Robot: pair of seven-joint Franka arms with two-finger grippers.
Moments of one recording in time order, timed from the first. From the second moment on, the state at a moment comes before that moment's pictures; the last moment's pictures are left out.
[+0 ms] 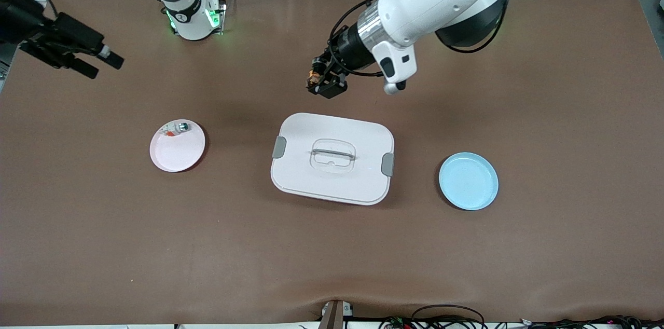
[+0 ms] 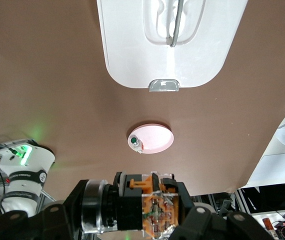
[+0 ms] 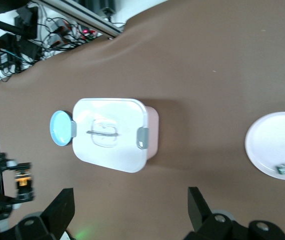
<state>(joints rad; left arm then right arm) -0.34 0.28 -0.45 -1.55 -0.50 2.23 -1.95 0.04 -0.19 0.01 -1.73 0.54 1.72 0.15</state>
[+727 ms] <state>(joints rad) -0.46 0.34 -0.45 -1.55 -0.50 2.44 -2.01 0.34 -0.22 0.06 -1.99 0.69 2.11 0.32</state>
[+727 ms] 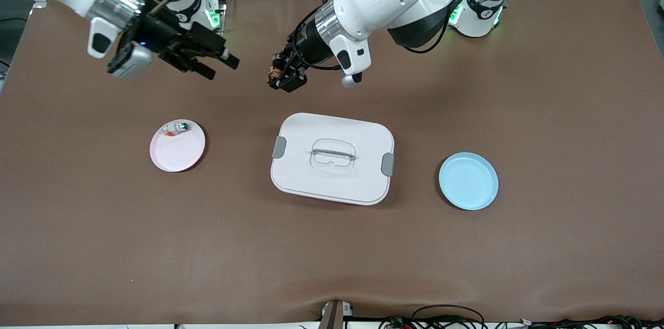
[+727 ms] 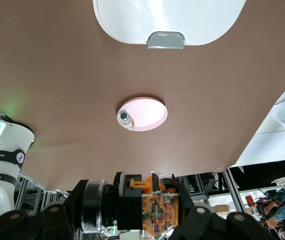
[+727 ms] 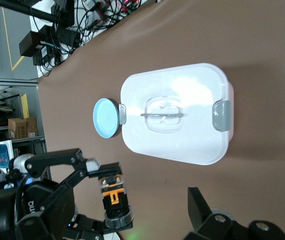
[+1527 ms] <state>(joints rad) -0.47 0.34 -0.45 -1.55 -0.50 2.44 -2.01 0.42 -0.16 0.06 -2.01 0.69 2.12 0.32</state>
